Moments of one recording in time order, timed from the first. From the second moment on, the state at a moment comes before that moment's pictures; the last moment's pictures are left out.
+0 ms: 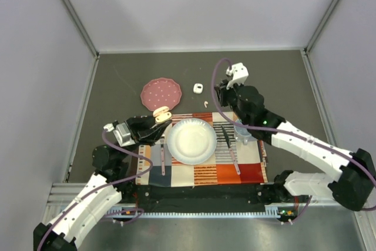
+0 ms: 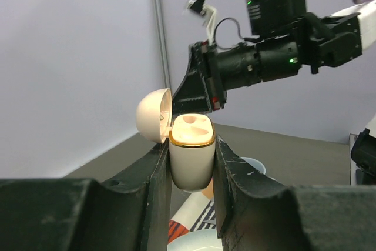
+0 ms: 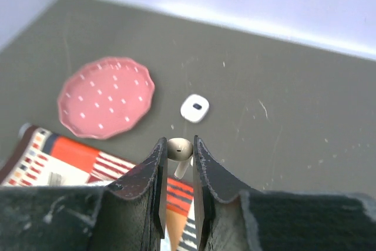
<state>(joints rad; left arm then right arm) -0.50 0.44 0.23 0.82 0.50 -0.21 0.78 1.20 0.91 0.10 0.36 0.12</state>
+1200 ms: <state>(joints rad) -0.50 0.50 0.20 0.87 0.47 -0.23 1.21 1.11 0.96 0.39 0.35 0.06</state>
